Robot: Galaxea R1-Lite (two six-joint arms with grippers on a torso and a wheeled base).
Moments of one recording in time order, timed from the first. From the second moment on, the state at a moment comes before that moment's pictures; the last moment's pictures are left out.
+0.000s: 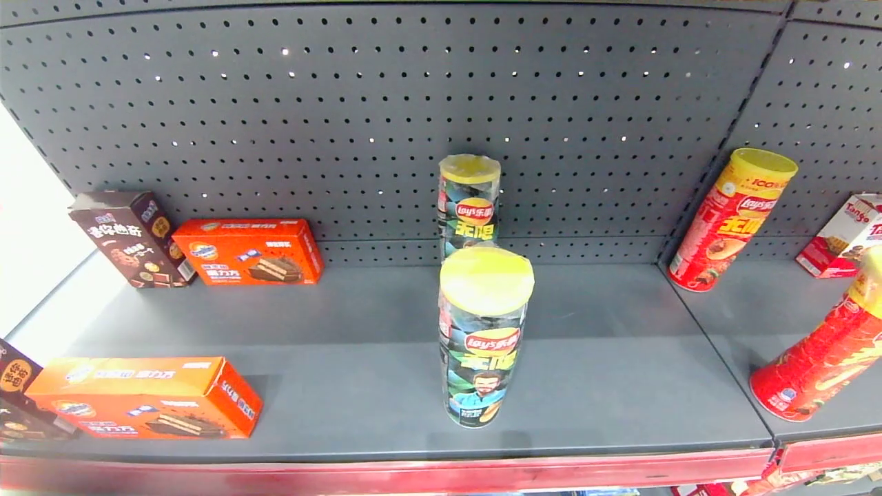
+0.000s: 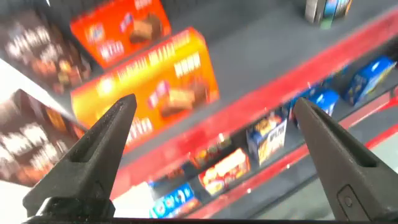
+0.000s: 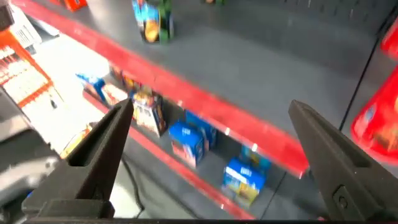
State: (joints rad) left arm -0.53 0.19 -0.33 0.23 0.15 0.30; right arm 0.73 0.34 -0.02 -0.26 -0.06 -0.08
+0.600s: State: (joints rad) left arm -0.37 0.06 -0.14 0.23 0.15 0.26; right arm 0.44 0.26 -0.03 0.01 -0.07 -0.03
